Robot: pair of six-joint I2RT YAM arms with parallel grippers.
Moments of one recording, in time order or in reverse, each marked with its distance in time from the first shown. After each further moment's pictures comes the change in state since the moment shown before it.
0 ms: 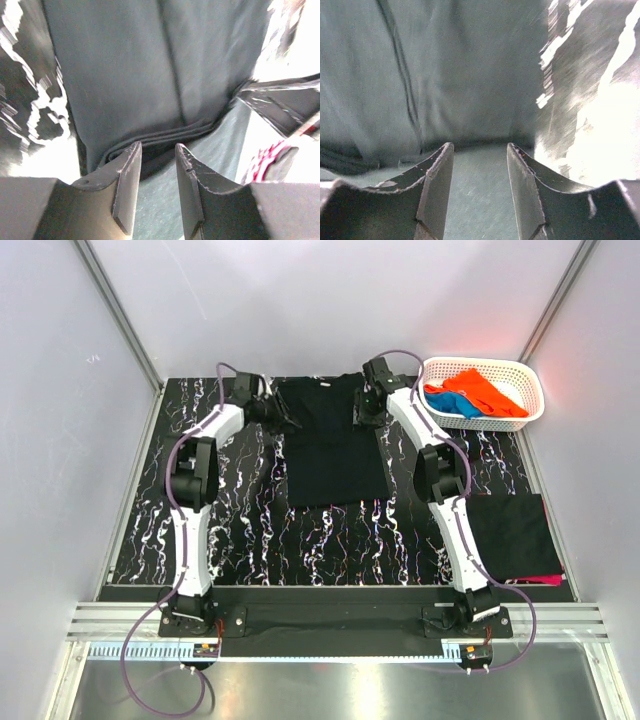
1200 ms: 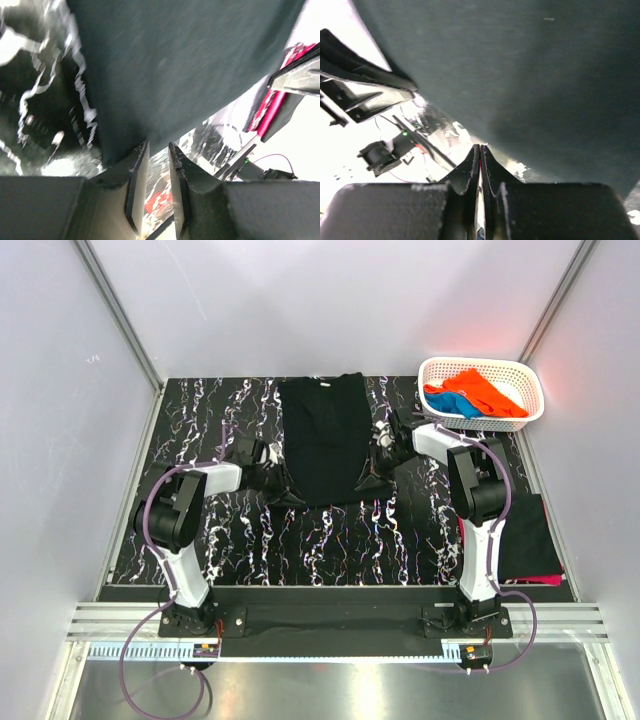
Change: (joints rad) left arm -0.105 -0.432 -0.795 0.189 0.116 -0.031; right arm -0.055 -0.506 -1.009 0.262 -0.667 0.117
